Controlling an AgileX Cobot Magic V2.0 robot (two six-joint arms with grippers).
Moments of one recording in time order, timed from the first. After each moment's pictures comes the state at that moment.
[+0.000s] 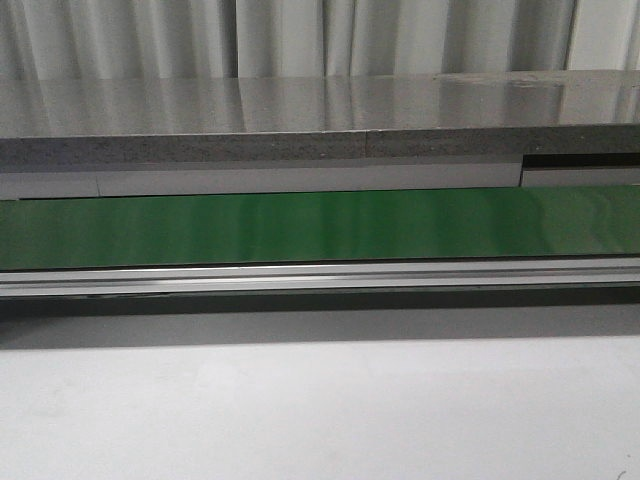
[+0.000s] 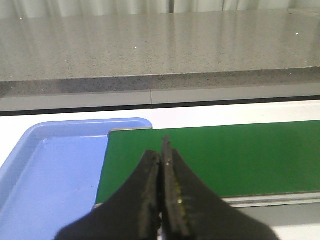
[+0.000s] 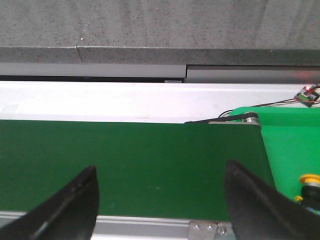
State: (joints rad) left arm 0.02 0.37 -0.36 -0.19 0.30 0.19; right arm -0.02 0.79 -0.67 0.15 0.34 -0.13
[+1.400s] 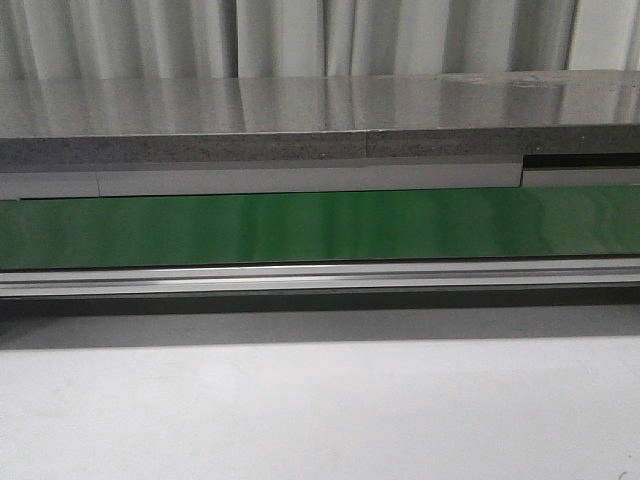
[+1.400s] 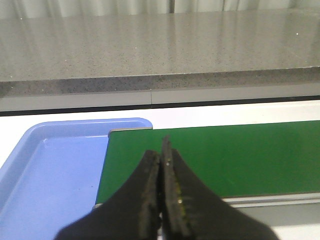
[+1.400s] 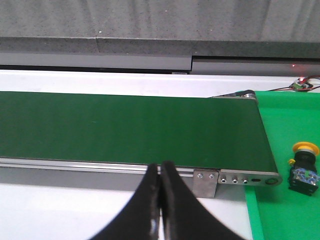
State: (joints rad) left arm 0.02 0.37 -0.36 -0.19 0.30 0.19; right arm -0.02 0.40 -0.48 0.15 0.49 -0.13
